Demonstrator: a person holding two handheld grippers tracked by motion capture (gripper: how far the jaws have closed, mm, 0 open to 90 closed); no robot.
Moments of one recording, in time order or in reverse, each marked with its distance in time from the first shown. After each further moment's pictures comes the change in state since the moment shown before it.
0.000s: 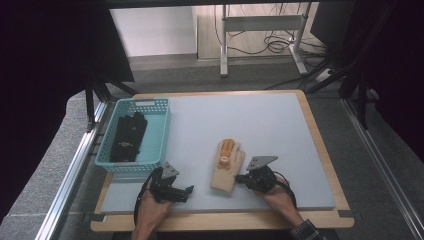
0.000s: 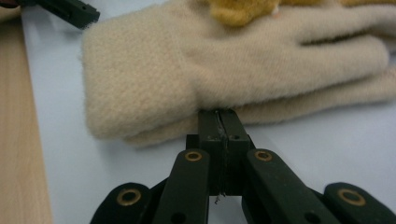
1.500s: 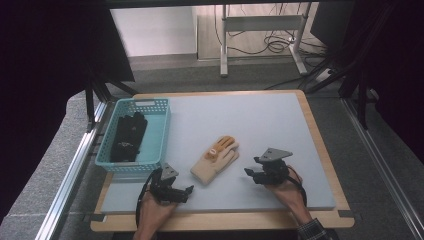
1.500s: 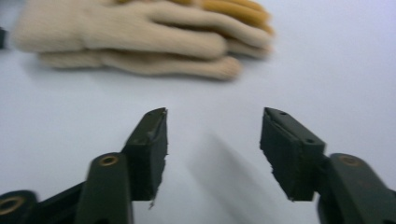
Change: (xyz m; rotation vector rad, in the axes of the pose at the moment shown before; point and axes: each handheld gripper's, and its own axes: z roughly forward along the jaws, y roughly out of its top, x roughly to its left) left arm -0.002 -0.003 0.001 -0.022 0.008 -0.014; right arm -0.026 -0.004 -0.035 -0.048 -0.250 0.032
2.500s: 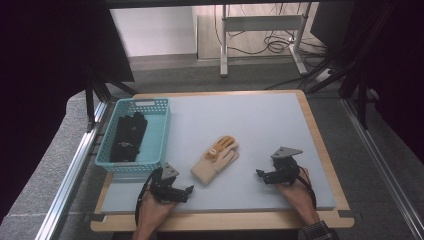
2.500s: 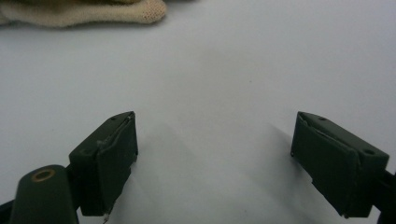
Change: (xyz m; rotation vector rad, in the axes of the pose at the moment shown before) left arm -0.001 0.003 0.000 0.012 -0.002 0.001; right arm -0.031 -0.025 0.001 0.084 -0.071 0.086
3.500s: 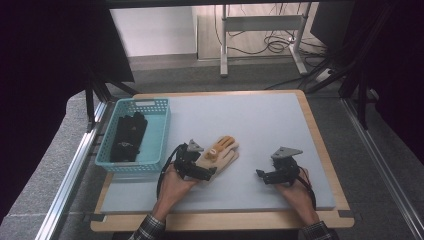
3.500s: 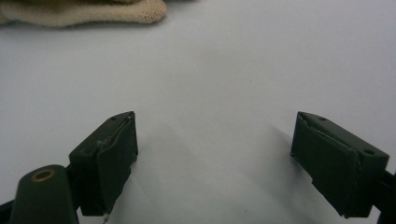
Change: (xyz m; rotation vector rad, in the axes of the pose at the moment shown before) left arm -0.018 0.096 0.035 0.034 -0.116 0.029; right arm 0.000 0.000 0.000 -0.002 -0.002 0.000
